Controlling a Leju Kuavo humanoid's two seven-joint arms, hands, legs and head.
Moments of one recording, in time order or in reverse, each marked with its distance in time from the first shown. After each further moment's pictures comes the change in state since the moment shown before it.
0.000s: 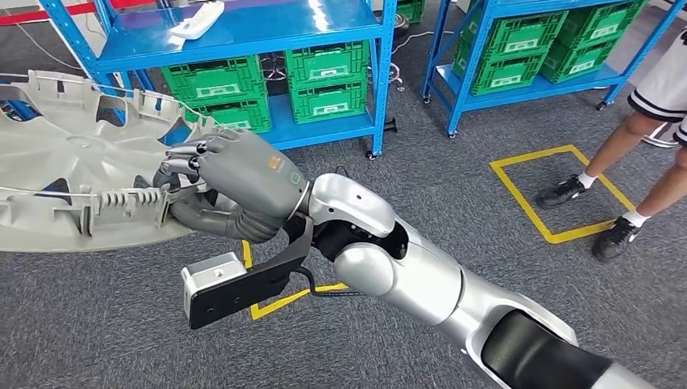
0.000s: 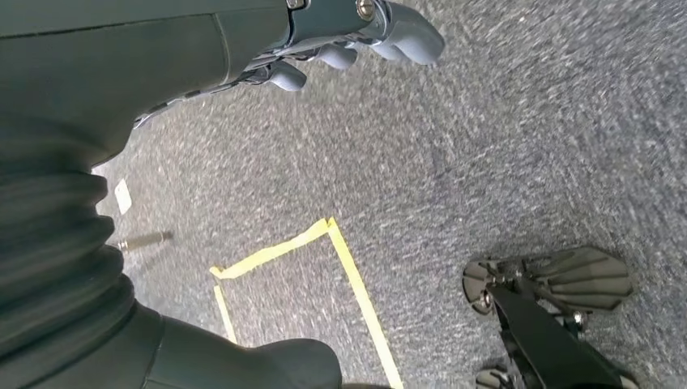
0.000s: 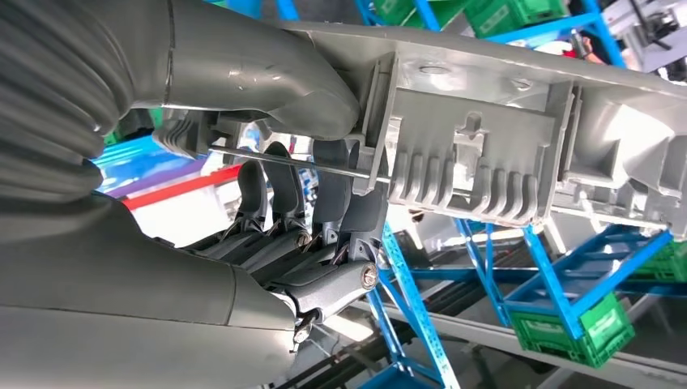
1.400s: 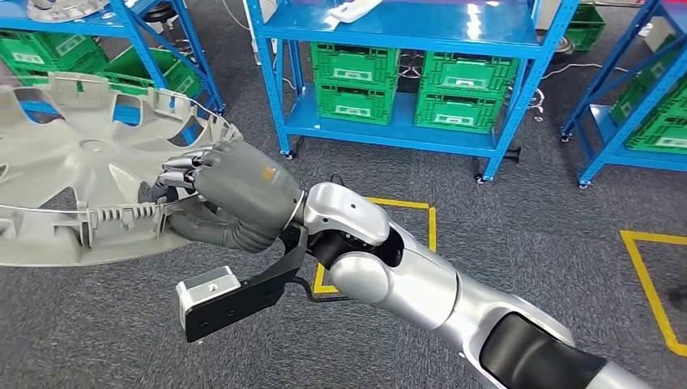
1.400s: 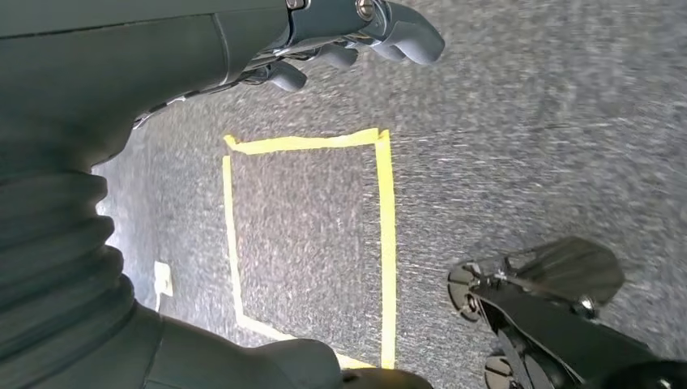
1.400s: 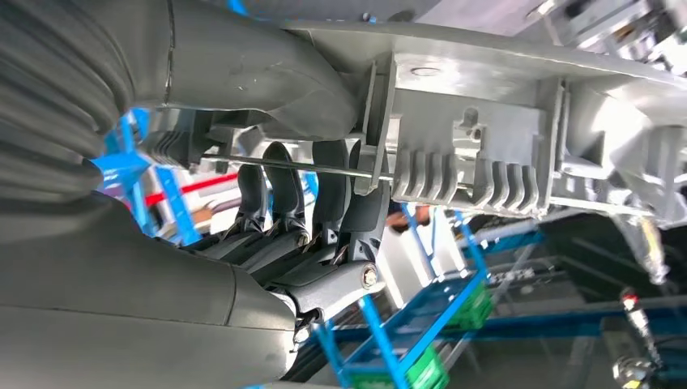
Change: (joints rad) left arm 0.002 0.007 0.003 0.001 -0.021 -0.008 0.007; right arm 0.025 -0.008 0.014 -0.009 0.034 -0.003 0.007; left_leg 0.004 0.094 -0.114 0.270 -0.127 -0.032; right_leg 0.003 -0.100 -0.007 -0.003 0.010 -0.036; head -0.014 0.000
